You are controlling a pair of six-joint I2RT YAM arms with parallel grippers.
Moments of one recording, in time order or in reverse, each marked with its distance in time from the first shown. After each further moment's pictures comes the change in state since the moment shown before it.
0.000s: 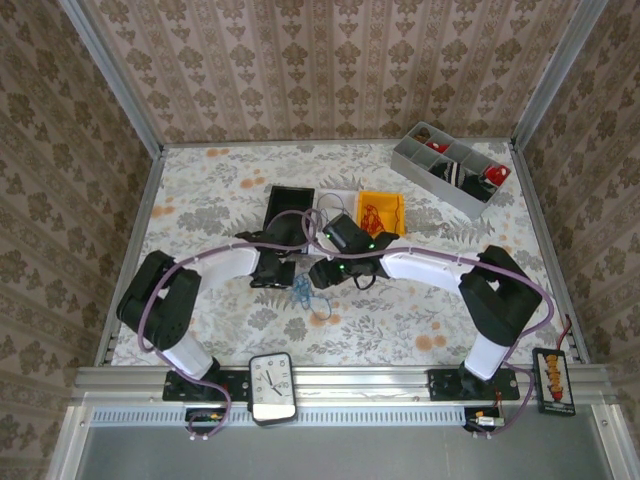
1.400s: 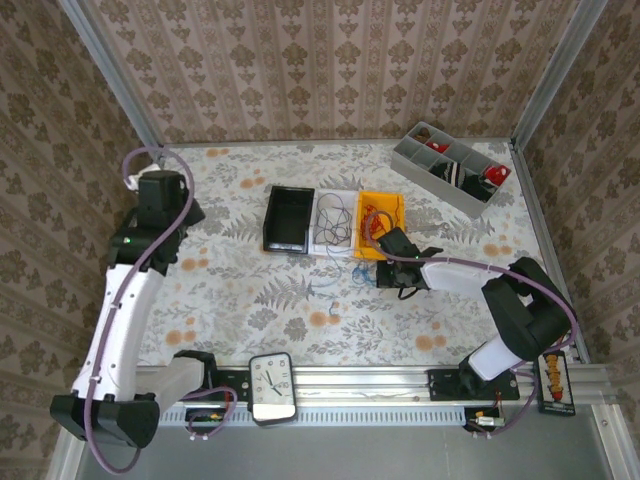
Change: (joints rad) left arm 0.478 -0.575 0.373 -0.240 -0.315 -0.021; right arm -0.262 -0.171 -0.381 0.060 0.319 0.271
